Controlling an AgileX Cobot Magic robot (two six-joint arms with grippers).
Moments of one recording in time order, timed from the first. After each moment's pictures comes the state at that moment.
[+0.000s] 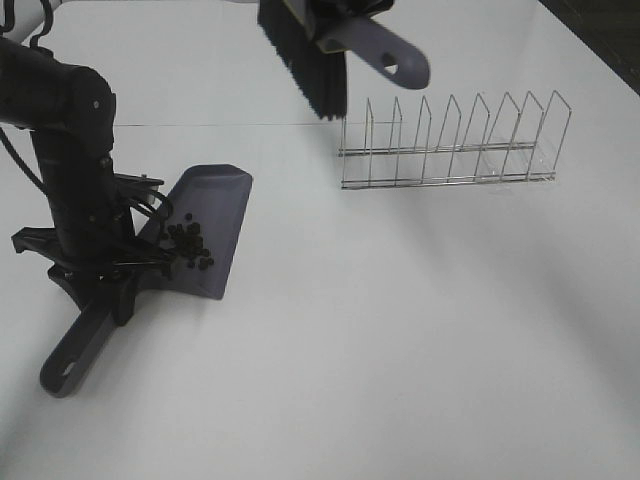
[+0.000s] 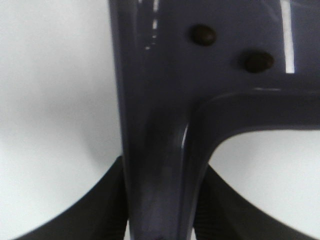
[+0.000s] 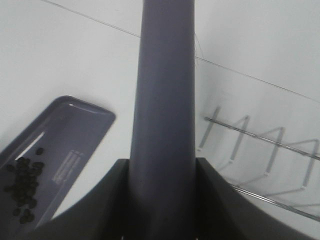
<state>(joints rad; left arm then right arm) -0.33 2.18 -1.37 -0.06 1.07 -0.08 0.47 2.15 -2.08 -0.06 0.94 0.14</state>
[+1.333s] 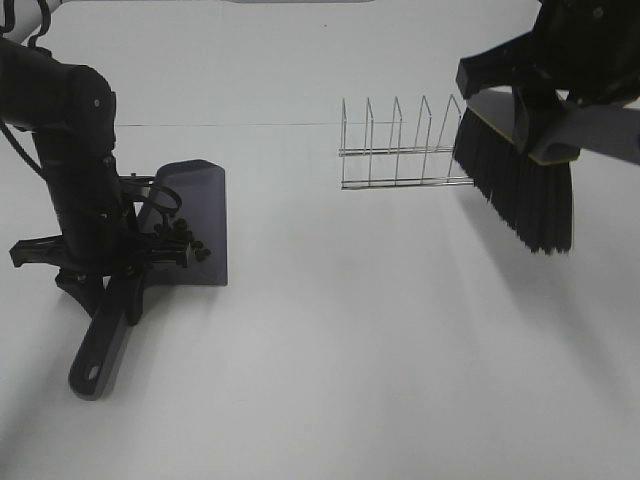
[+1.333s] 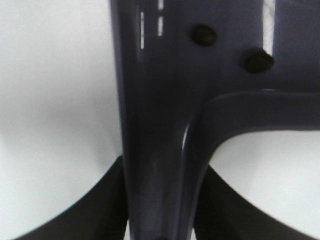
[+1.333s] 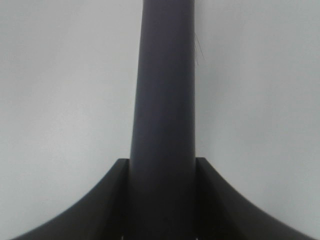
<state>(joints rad) -0.33 2.18 -1.37 -0.11 1.06 -0.26 0.36 1.66 -1.35 -0.18 1.14 0.35</state>
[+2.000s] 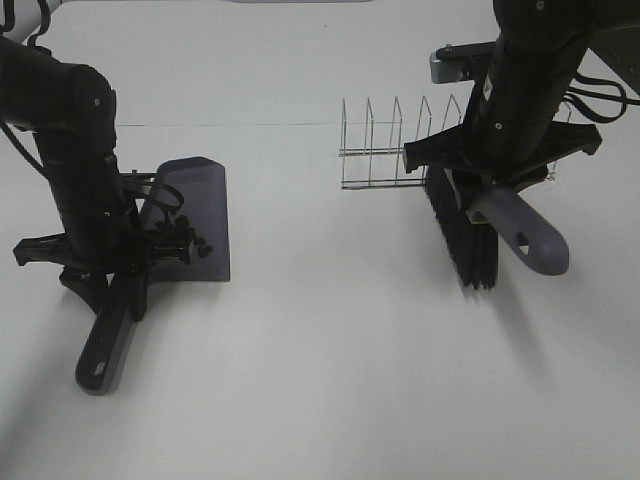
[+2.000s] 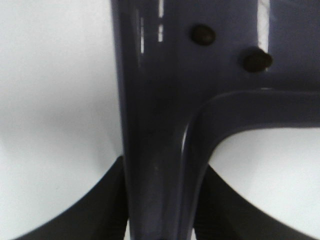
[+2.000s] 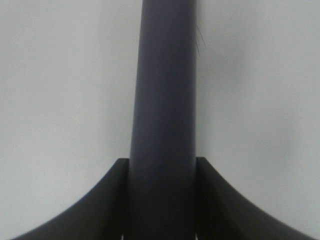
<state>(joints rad) -0.33 2.18 -1.37 -0.11 1.04 -0.27 0.36 1.89 -1.27 -0.23 0.83 0.50</state>
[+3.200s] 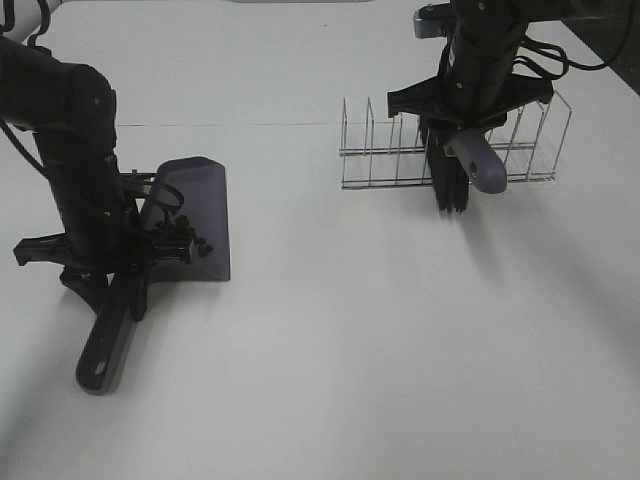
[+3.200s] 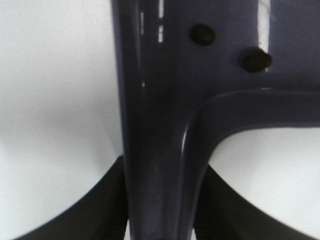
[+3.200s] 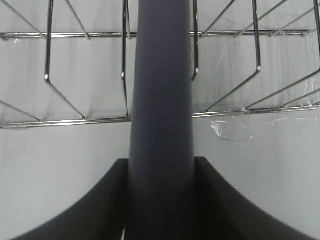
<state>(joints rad) -0.33 2.18 -1.37 -0.11 1.03 -0.27 0.30 2.15 -1.64 -0.39 0.77 0.59</state>
